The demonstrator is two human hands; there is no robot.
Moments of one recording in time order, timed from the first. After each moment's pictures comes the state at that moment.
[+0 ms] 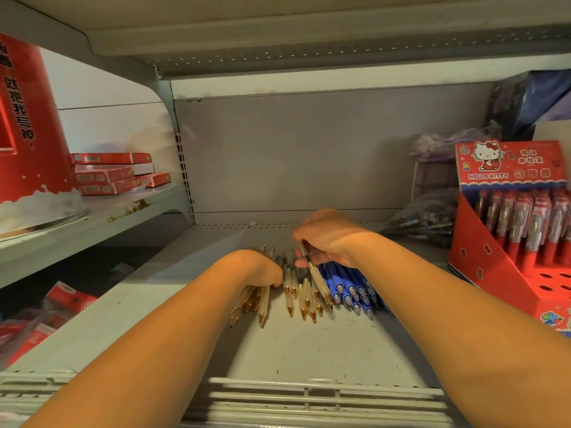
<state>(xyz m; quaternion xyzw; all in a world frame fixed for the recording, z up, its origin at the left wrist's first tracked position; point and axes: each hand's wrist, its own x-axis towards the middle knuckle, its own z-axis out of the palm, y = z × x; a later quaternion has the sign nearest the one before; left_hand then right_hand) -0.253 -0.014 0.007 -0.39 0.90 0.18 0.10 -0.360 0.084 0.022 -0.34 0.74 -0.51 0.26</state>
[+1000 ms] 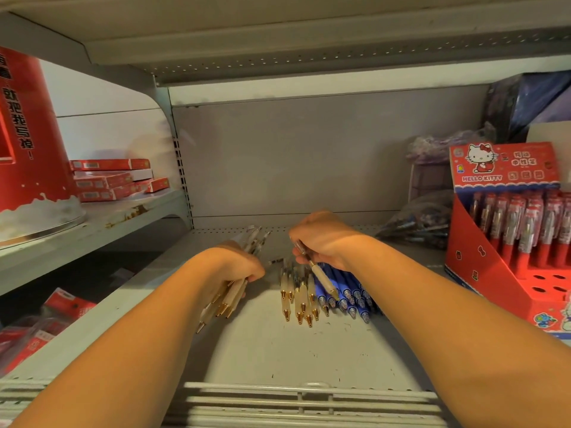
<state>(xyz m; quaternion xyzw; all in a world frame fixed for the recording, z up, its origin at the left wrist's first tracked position) -0.237 -0.049 0.009 -0.43 0.85 0.30 0.00 -0.359 0.084 0.025 -0.35 0.73 -0.52 0.24</state>
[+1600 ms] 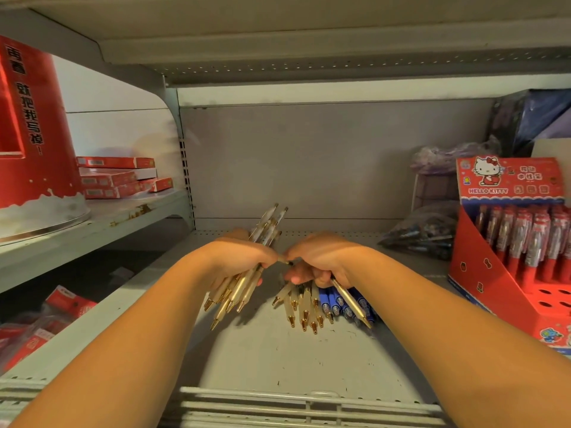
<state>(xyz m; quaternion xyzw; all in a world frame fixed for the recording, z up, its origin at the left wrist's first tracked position) -0.217 -0.032 0.027 -0.33 0.84 0.43 -0.08 -0.354 0.079 0.020 -0.32 0.77 -0.41 0.35</state>
